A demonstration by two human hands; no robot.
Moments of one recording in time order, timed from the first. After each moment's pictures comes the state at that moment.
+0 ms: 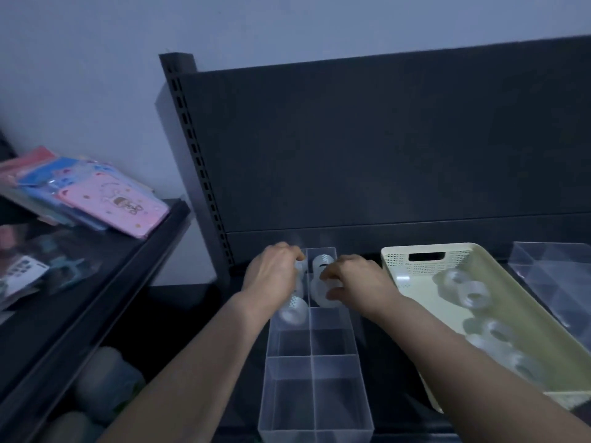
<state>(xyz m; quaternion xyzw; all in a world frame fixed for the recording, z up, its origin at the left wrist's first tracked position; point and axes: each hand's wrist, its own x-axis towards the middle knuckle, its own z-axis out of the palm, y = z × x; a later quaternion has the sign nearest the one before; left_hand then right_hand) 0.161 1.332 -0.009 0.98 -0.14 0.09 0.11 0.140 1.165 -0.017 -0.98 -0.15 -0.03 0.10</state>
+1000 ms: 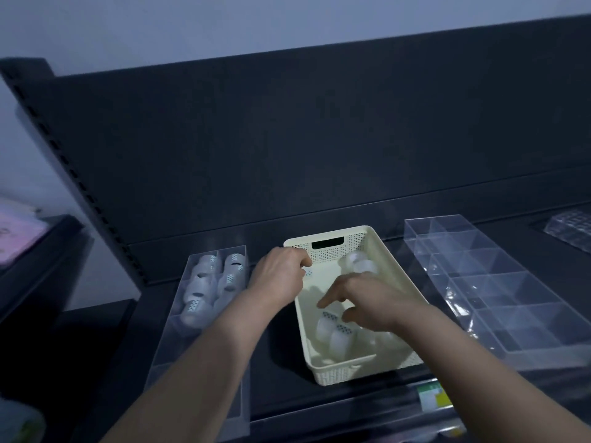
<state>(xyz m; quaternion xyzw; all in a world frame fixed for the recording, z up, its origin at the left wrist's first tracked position) 0.137 1.159 -0.021 0.97 -0.20 0.02 0.16 0.067 0.995 -0.031 -0.98 -0.13 0.10 0.14</state>
